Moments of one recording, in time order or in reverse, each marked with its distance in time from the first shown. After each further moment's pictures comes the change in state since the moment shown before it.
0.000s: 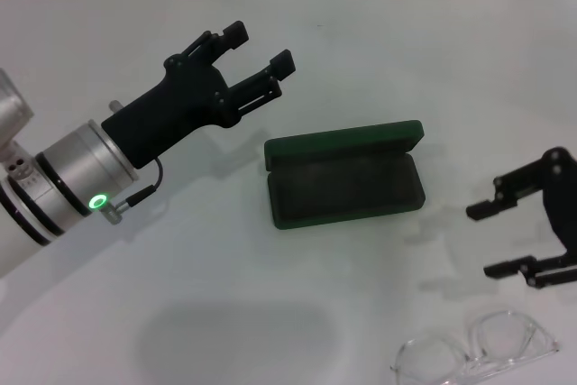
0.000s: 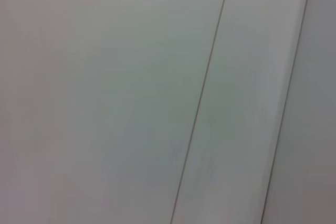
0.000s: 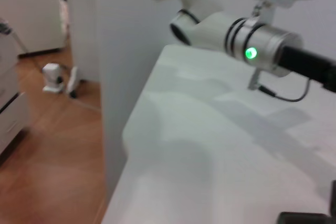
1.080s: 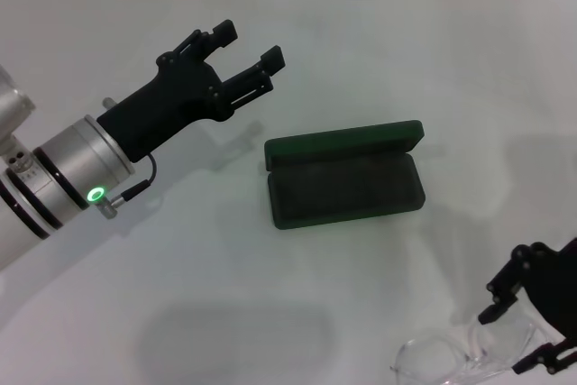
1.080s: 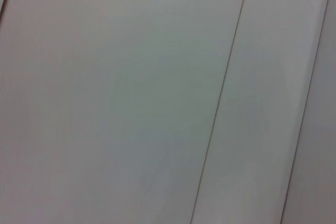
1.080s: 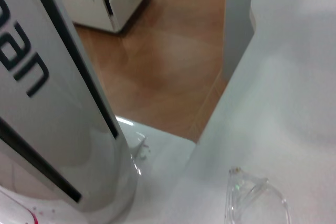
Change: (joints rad) left arm -0.007 0.005 -0.001 -0.002 -0.014 -0.054 0.006; right arm 0.098 0.005 -0.362 -0.030 -0.288 0.001 0.083
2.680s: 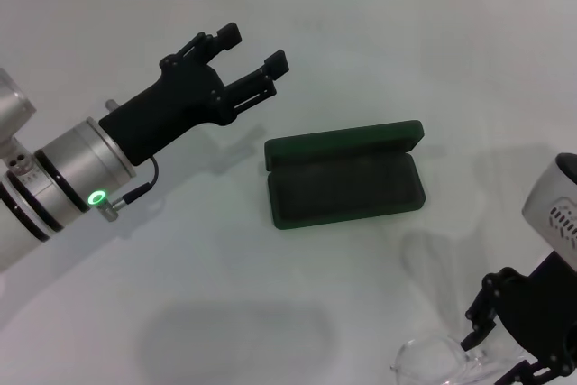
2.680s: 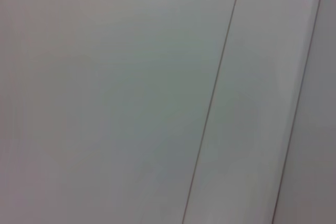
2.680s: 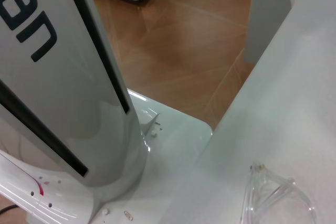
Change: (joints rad) left arm 0.004 0.001 0.007 0.006 0.009 0.012 -0.004; right arm -0.003 0.006 -0.183 0.034 -0.006 0.122 -0.006
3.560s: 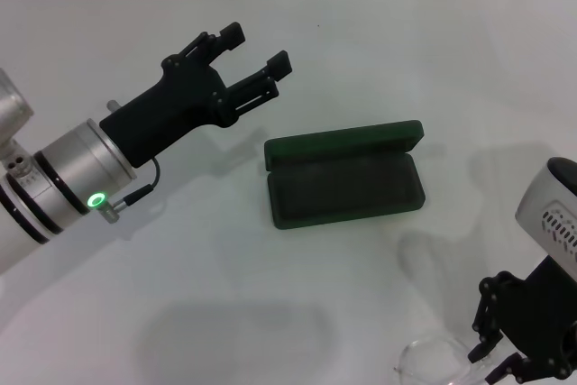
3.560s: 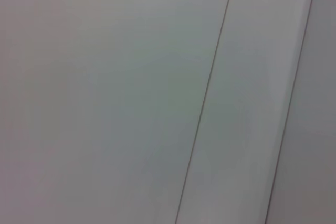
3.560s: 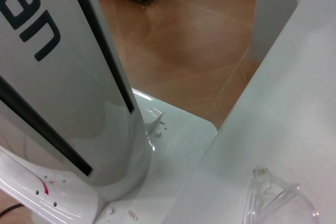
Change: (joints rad) left arm 0.000 0.000 0.000 -0.005 0.002 0.026 0.000; right arm 0.012 0.002 -0.015 0.026 0.000 0.009 0.001
